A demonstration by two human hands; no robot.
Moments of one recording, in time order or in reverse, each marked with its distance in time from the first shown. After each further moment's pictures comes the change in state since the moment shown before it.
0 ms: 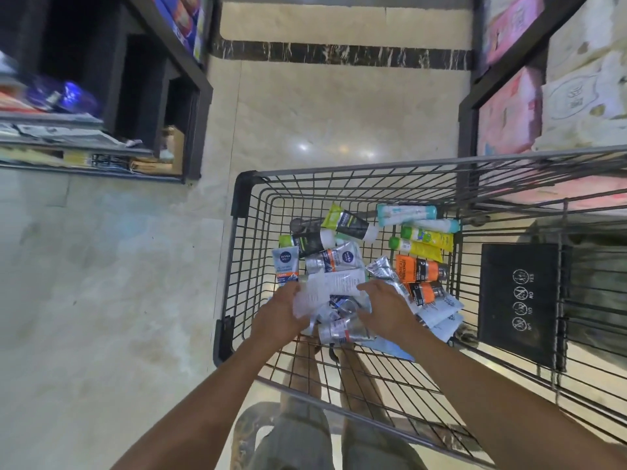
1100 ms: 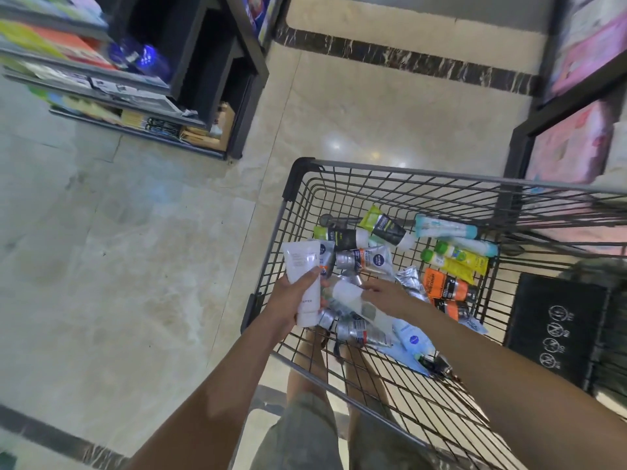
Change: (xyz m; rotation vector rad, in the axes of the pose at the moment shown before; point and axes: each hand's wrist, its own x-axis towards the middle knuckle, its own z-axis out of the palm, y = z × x) left_hand -0.028 -0.004 -0.032 -1.321 0.015 -0.347; right_hand 0.046 -0.057 -0.010 0.240 -0.392 0.149
